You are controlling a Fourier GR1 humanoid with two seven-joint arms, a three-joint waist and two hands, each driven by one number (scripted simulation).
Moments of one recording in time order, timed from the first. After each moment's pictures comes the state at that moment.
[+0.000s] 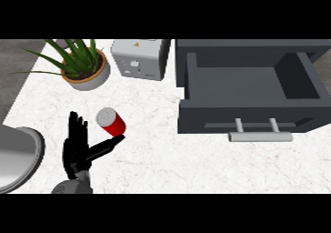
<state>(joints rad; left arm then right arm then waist) -0.07 0.01 0.05 -1.17 0.28 0.41 -0.27 0.41 -0.03 -0.70 -2.18 -0.46 0.52 0.15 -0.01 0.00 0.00</state>
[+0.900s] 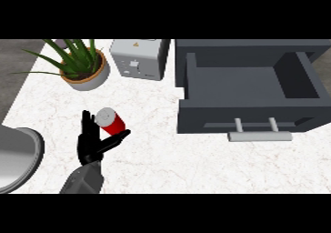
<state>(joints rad) -0.29 0.01 0.13 -0.72 0.46 0.27 -0.52 0.39 -0.03 -0.76 -2.23 -0.53 0.54 0.25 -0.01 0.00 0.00</state>
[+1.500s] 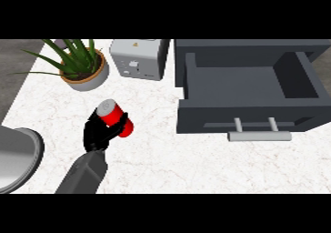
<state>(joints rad) -0.42 0.02 0.14 -0.60 0.50 0.12 -0.56 0.42 -0.02 -0.77 -2.24 -0.57 0.57 0.26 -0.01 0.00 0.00</state>
